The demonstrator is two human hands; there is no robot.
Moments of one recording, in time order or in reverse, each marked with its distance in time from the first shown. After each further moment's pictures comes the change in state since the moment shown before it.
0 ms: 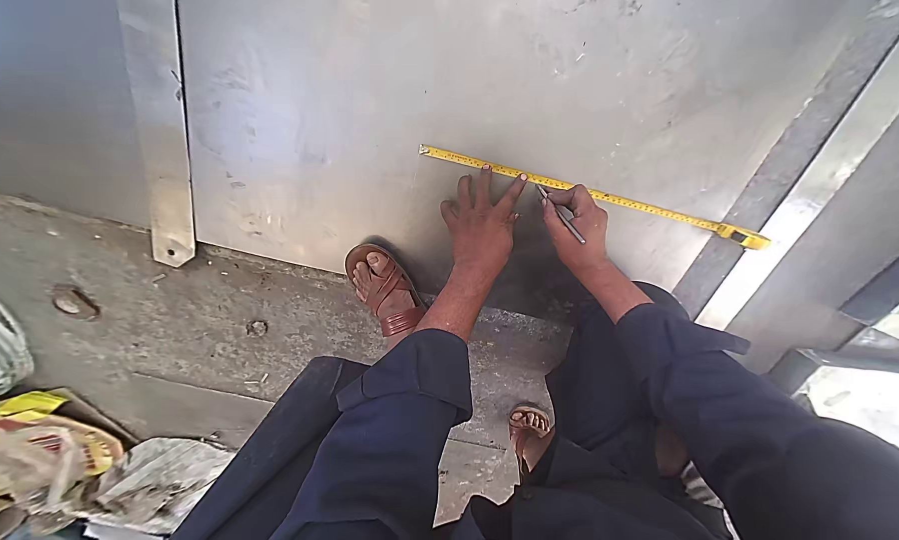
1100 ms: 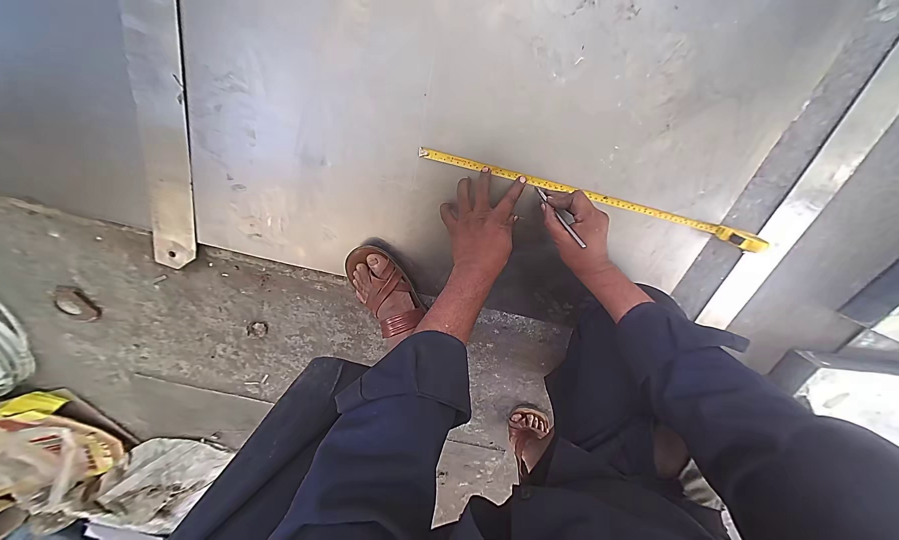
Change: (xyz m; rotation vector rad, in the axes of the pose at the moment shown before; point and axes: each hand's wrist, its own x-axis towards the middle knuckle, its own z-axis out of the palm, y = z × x) left_hand 0.002 0.002 -0.001 -0.013 -0.007 -0.004; right_hand 0.001 0.011 -0.003 0.038 0.022 -0.126
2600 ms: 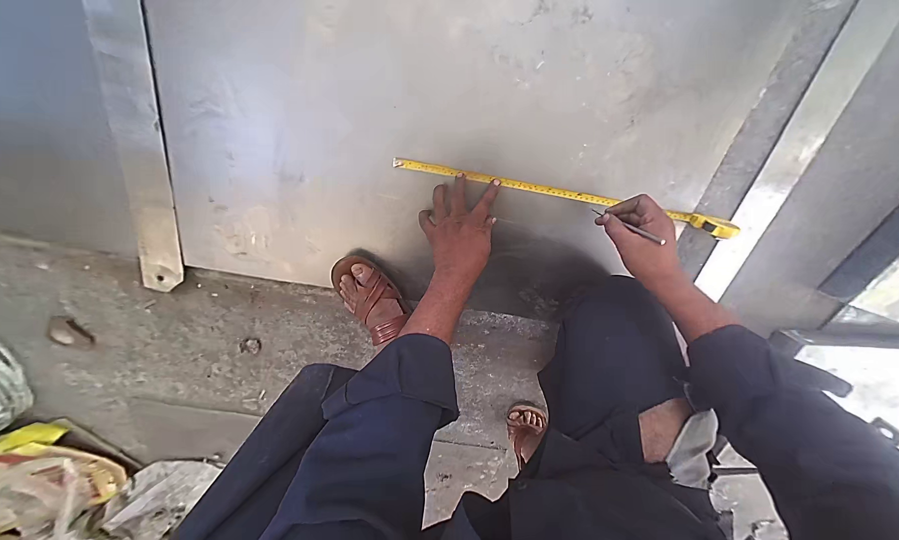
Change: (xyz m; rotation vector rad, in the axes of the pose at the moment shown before) left_hand -0.004 0.001 -0.001 0.020 0.014 0.006; right_hand -0.018 -0.001 -0.126 -0.057 -0.104 0.461
